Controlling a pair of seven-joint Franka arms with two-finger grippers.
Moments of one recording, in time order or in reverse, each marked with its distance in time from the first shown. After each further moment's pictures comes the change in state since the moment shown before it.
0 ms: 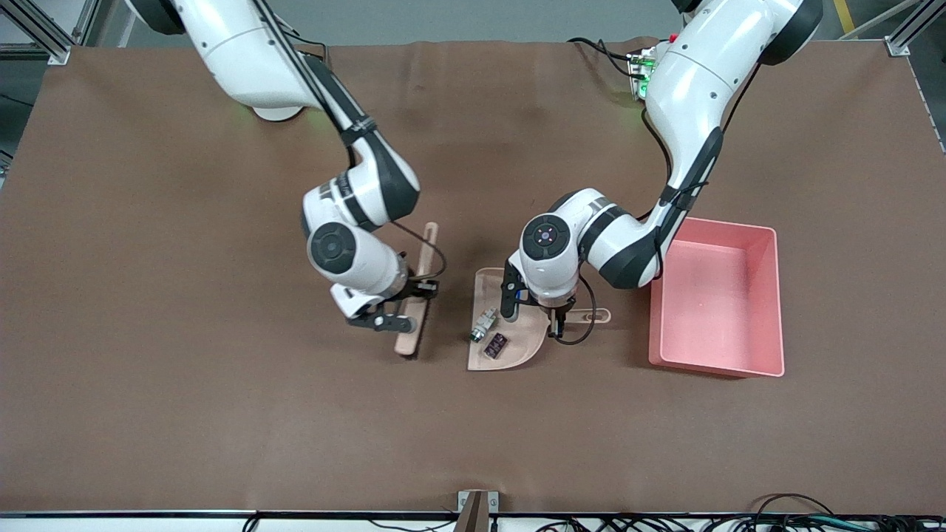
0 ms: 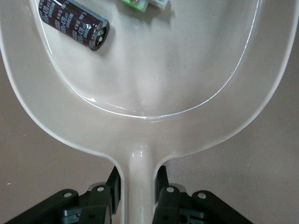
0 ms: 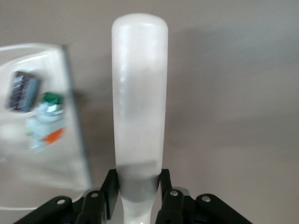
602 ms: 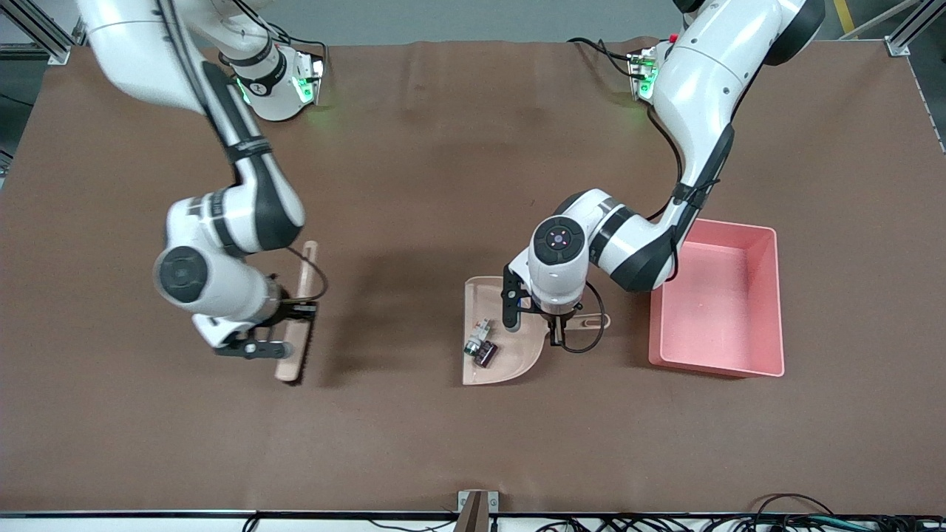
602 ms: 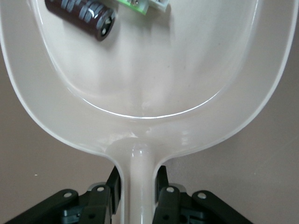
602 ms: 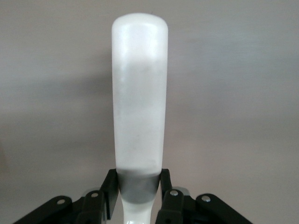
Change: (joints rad) left arm 0.014 0.000 -0.001 0.086 -0.099 -0.007 0.000; right arm -0.299 -0.135 -0.014 -0.146 -0.140 -0.037 -0.320
